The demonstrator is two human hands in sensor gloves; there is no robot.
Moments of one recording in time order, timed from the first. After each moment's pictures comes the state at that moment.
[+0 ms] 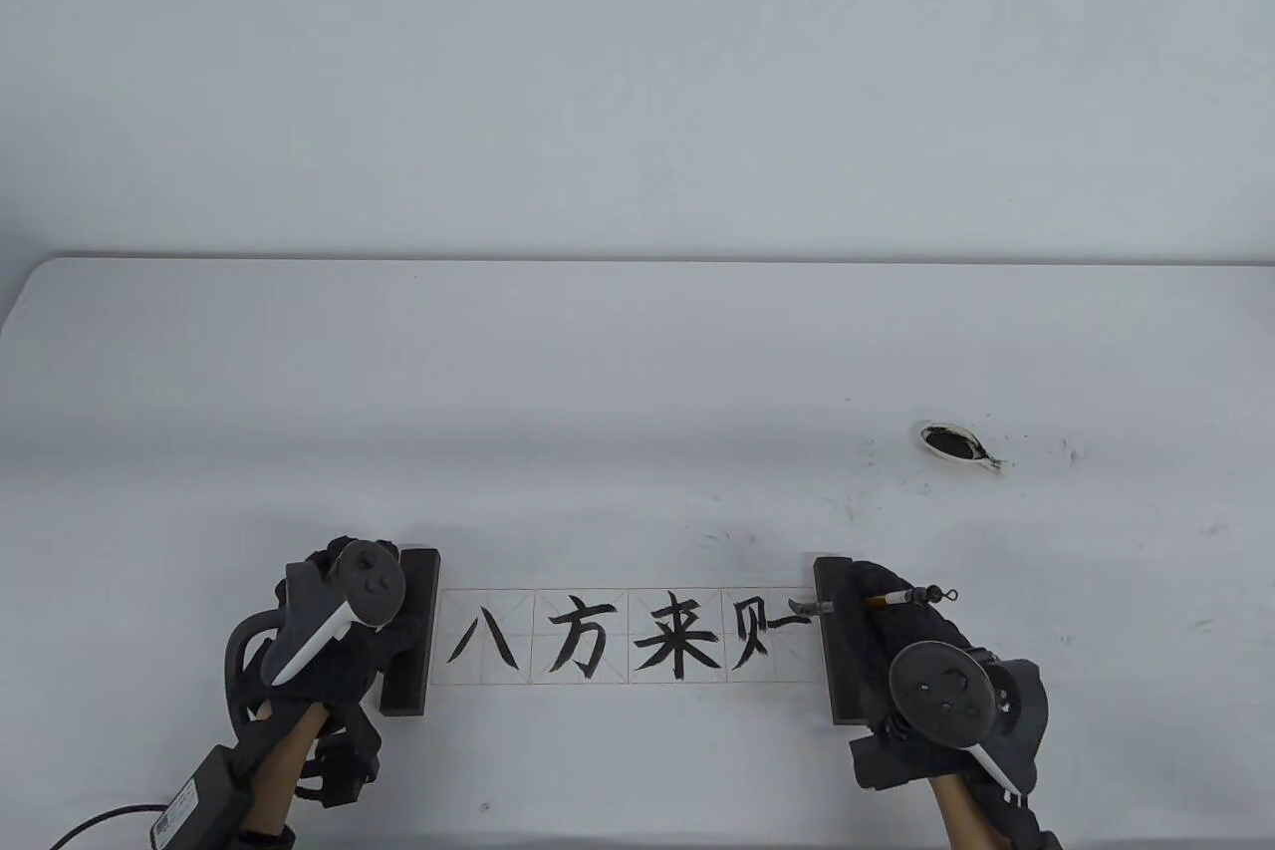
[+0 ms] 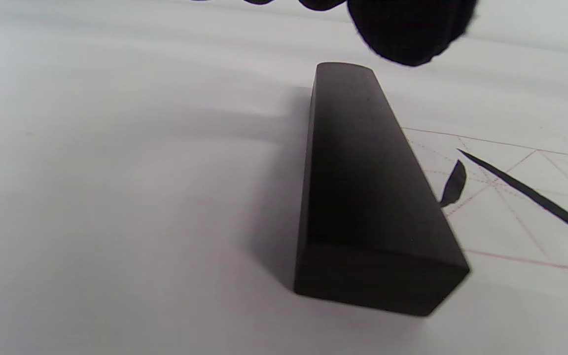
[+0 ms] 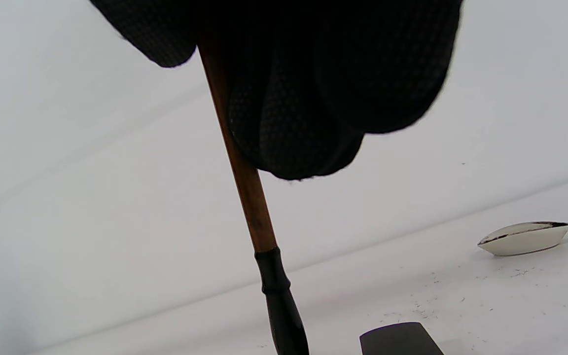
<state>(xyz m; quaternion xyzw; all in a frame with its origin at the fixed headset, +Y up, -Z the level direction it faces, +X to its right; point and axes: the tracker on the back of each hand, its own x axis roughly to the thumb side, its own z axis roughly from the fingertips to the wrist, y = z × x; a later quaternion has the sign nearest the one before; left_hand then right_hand) -0.267 -0.719 -0.303 -0.19 0.09 0.06 0.98 0.203 -0.666 -0.254 0.07 -0.22 0.95 0.20</state>
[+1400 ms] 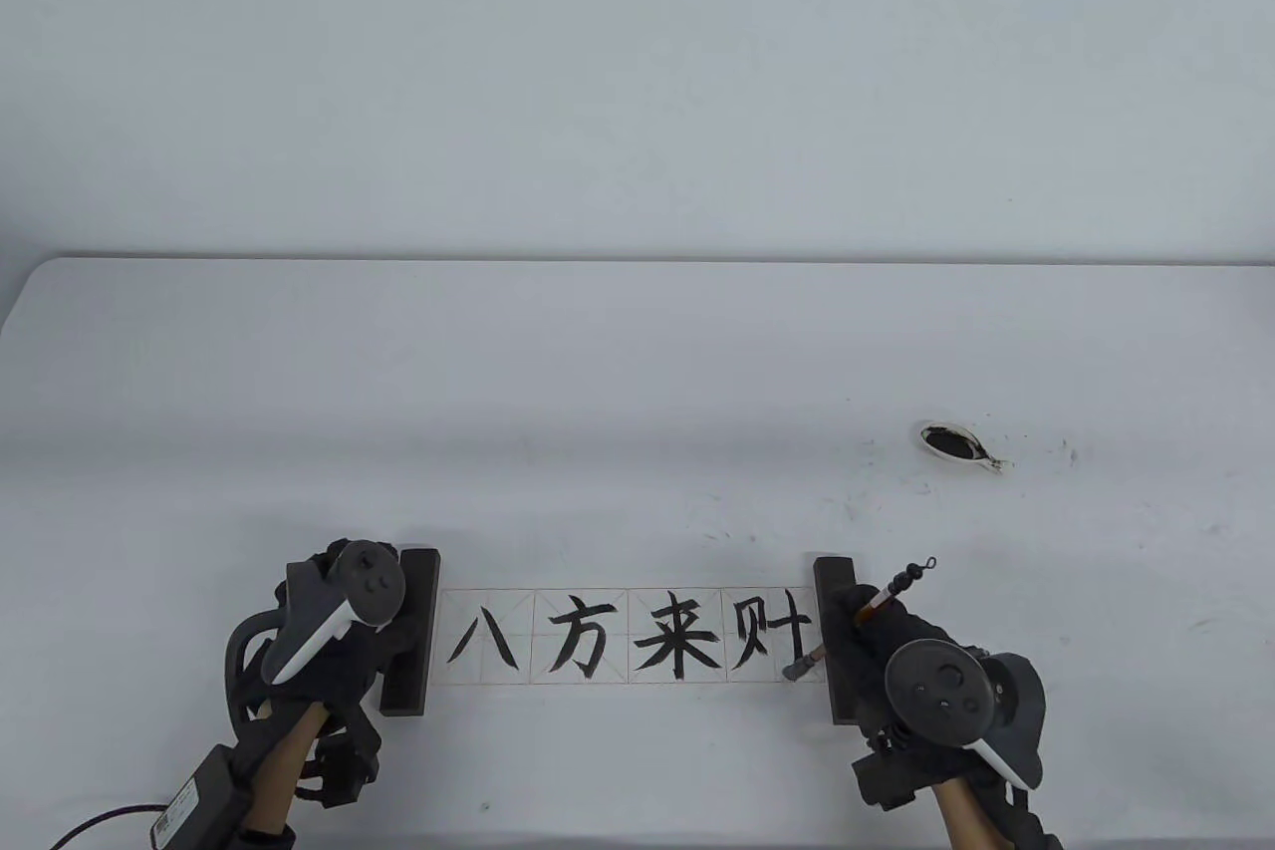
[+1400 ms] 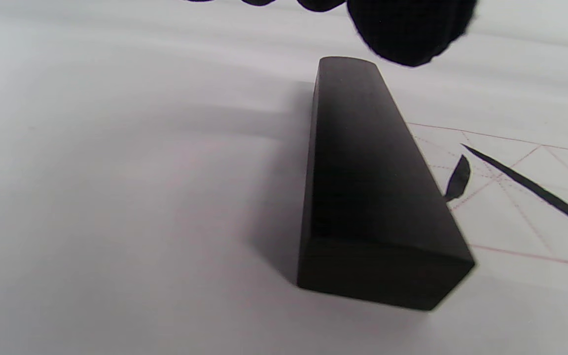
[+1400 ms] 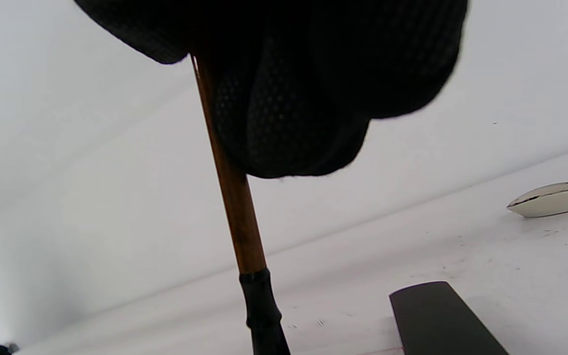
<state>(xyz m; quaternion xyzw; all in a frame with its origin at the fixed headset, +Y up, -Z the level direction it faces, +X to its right) -0.268 -0.720 -0.303 -0.19 0.09 0.06 0.98 0.201 -0.662 -0.251 0.11 -0.17 0.95 0.23</state>
